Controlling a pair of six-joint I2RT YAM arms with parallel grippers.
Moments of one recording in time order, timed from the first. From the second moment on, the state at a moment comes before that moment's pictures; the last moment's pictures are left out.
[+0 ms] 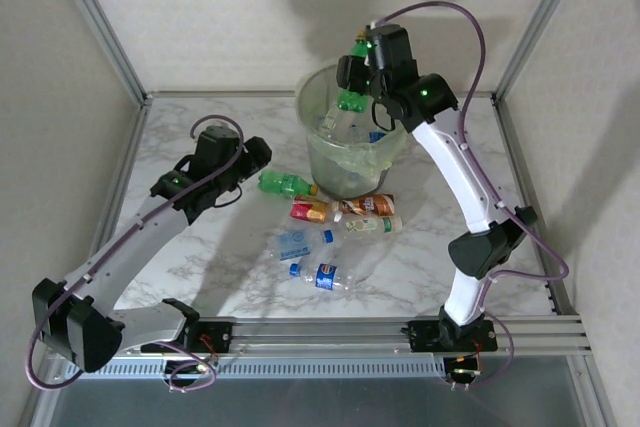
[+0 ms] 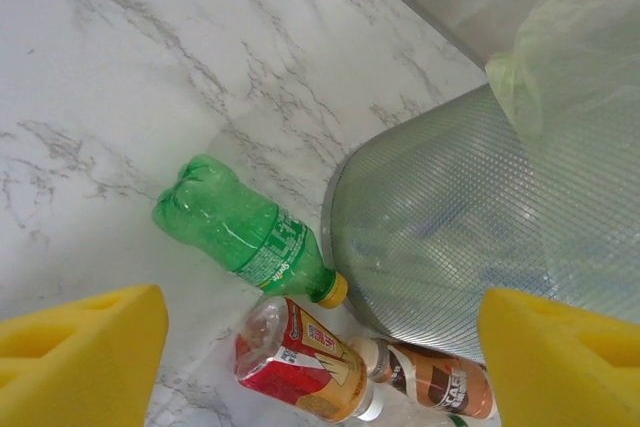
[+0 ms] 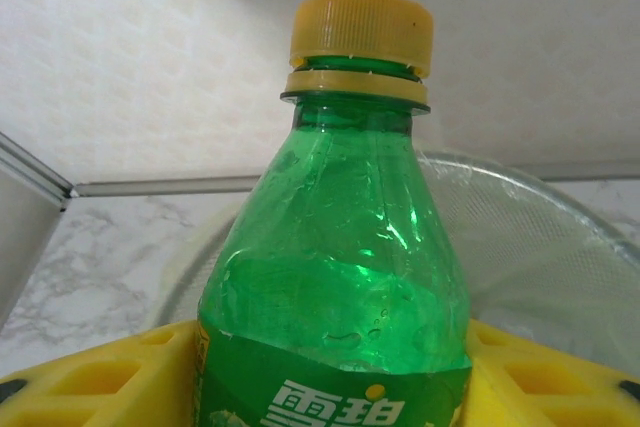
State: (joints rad) left arm -0.45 1.22 1.10 -0.53 -0.15 -0.92; right arm 0.58 1.80 2.18 -0.88 0.24 0.41
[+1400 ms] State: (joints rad) left arm -1.15 1.54 1.08 -0.54 -0.22 -0.37; right arm 0.48 1.42 1.94 -1.05 0.30 0.52
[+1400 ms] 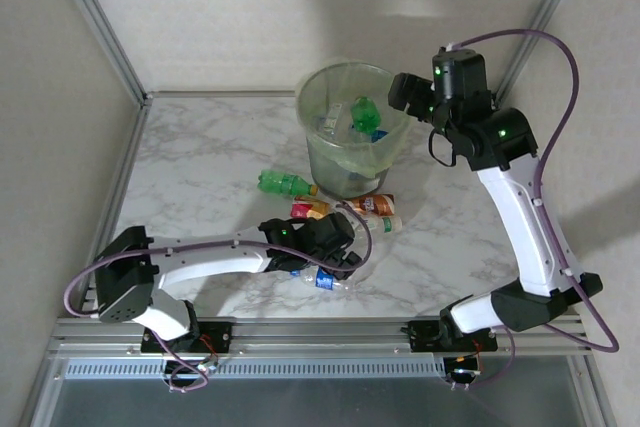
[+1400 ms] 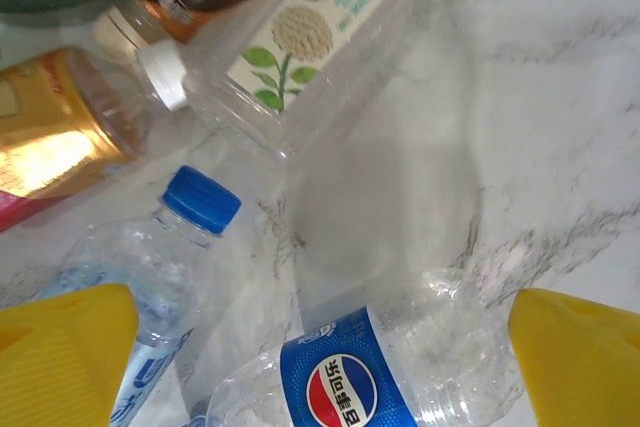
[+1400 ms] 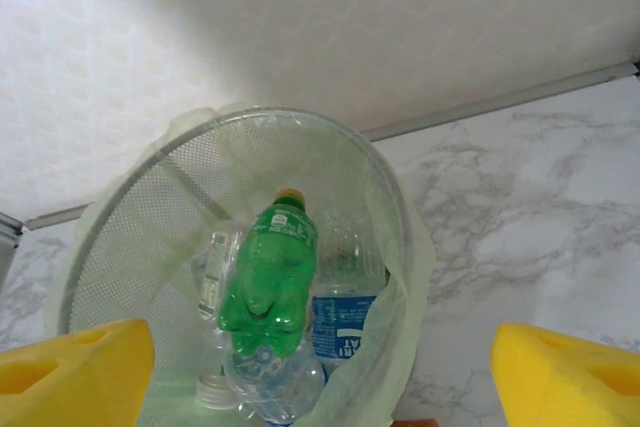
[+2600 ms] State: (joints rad) left arm -1.21 1.75 1.08 -0.68 -0.14 -0.25; right arm 0.48 1.30 1.81 -1.04 0.32 0.57
